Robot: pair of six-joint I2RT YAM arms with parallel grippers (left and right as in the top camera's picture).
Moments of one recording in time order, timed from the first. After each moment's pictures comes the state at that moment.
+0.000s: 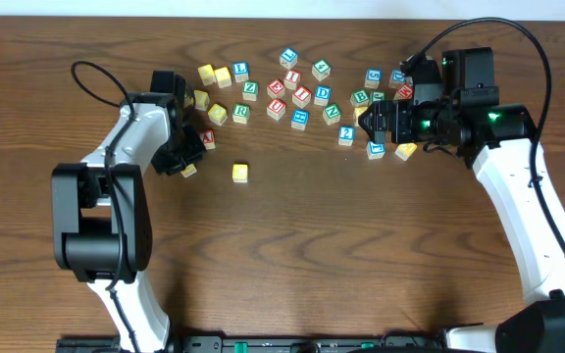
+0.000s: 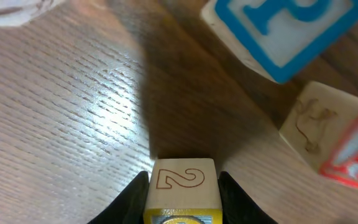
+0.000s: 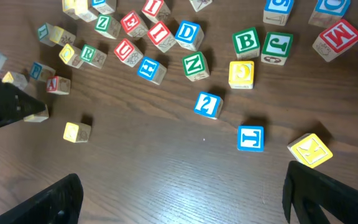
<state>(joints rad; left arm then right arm) -0.04 2.00 1.37 -0.86 -0.01 -0.54 0.13 1.56 1.37 -0.78 -0.37 0.10</state>
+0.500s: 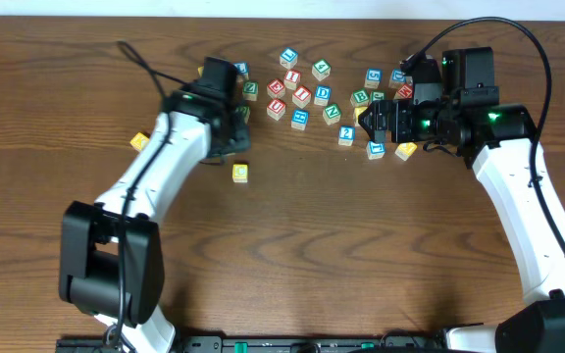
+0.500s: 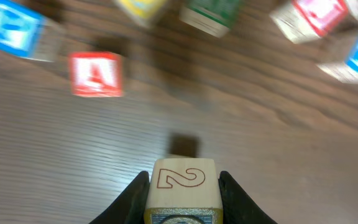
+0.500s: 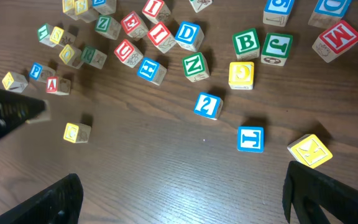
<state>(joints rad) -0.30 1.82 1.39 -0.82 -0.01 -0.47 0.13 1.56 1.37 -0.78 -0.37 0.10</state>
